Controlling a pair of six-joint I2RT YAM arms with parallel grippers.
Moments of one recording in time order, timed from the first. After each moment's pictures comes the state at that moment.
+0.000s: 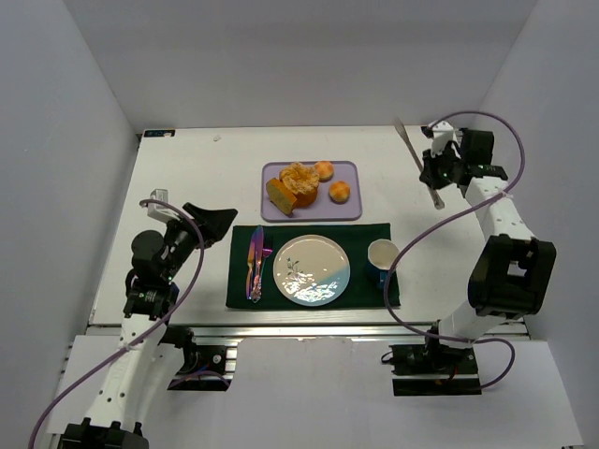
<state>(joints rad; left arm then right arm) -0.11 0.58 0.48 0.07 0.34 -0.84 -0.10 1.62 1.27 -0.42 -0.40 -0.44</state>
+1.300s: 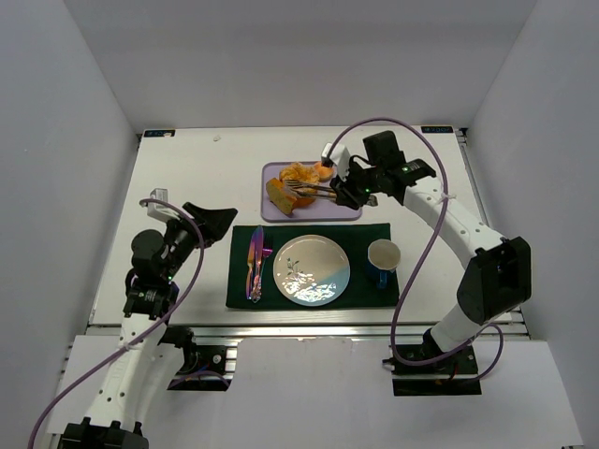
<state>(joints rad) -0.11 0.59 0.49 0.07 0.34 -0.84 0.48 1.60 1.42 -0.64 -0.45 -0.62</state>
